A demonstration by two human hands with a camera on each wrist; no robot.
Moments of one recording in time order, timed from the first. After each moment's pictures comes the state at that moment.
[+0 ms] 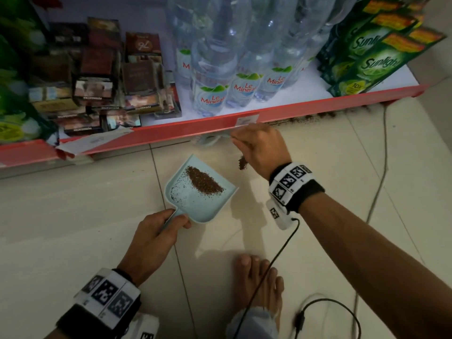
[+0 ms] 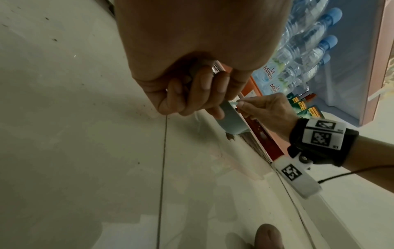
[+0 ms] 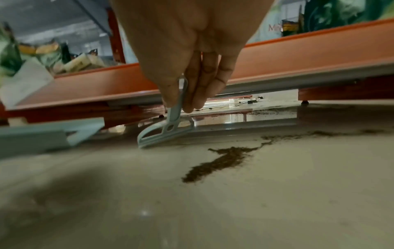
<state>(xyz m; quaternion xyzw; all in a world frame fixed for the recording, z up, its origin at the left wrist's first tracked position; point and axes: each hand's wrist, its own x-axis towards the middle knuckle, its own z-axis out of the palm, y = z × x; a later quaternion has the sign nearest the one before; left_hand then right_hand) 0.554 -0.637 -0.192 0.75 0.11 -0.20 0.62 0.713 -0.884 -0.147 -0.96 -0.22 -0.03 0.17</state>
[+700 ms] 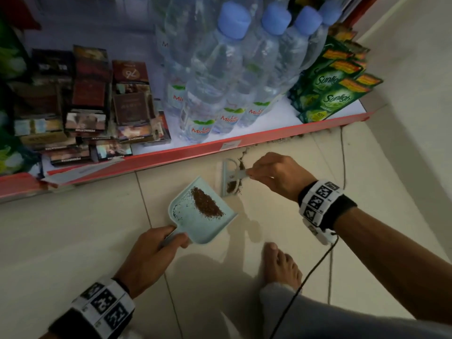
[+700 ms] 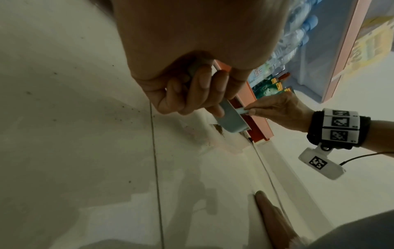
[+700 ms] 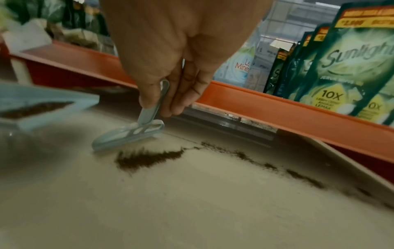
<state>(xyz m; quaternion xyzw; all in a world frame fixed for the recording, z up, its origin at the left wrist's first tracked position) 0.578 -0.637 -0.192 0.77 0.03 -0.25 0.59 0.700 -0.947 -0.095 -0.94 -0.33 0.05 0.09</state>
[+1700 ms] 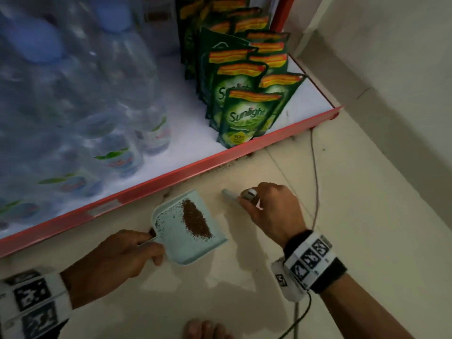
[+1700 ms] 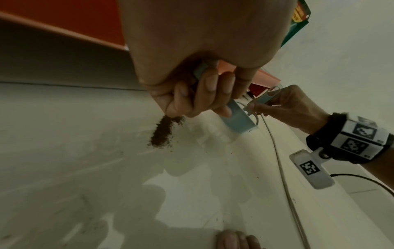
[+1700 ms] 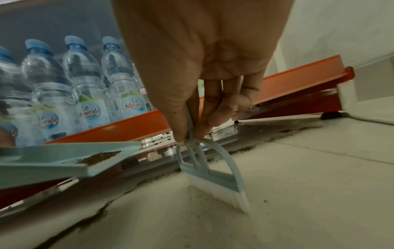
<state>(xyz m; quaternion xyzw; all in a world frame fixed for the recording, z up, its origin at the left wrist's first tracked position) 0.717 -0.815 -0.128 0.79 0.01 -0.41 0.45 0.712 -1.126 -0.128 -0.98 0.00 -0.04 0.18</state>
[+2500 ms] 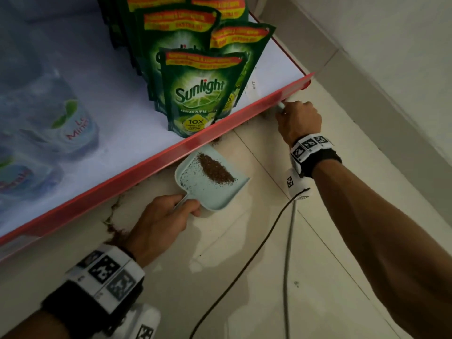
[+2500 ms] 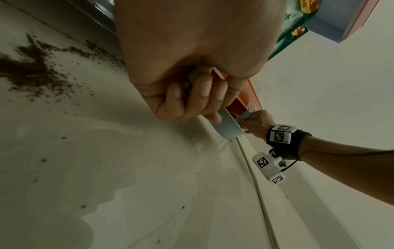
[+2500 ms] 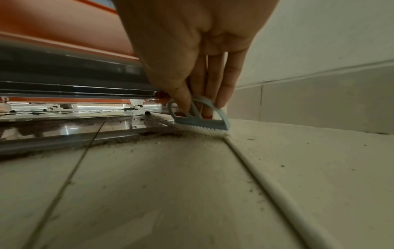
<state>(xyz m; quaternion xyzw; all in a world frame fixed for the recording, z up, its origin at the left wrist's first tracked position) 0.766 -0.955 -0.179 0.77 -0.01 -0.35 0.53 0.844 -1.294 -0.170 -0.97 0.24 -0.03 0.00</state>
